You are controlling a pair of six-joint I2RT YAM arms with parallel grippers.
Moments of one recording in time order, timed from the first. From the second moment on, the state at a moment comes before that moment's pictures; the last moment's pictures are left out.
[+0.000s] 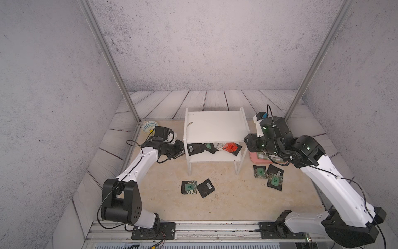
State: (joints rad) left arm -0.17 1.47 1.12 -0.60 0.58 -0.57; right arm 0.69 1.26 1.67 -1.12 0.23 0.45
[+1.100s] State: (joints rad) left arm -0.18 1.50 1.08 -0.49 0.63 -0.62; right arm 0.69 1.25 1.64 -1.12 0.22 0.47
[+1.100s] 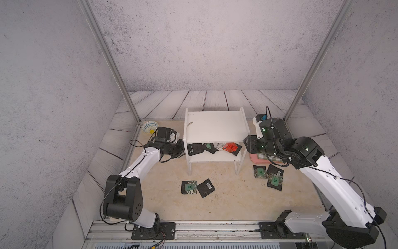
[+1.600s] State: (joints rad) left arm -0.13 1.37 1.03 -0.55 0.62 -0.59; right arm 0.69 1.23 1.63 -1.11 0.22 0.47
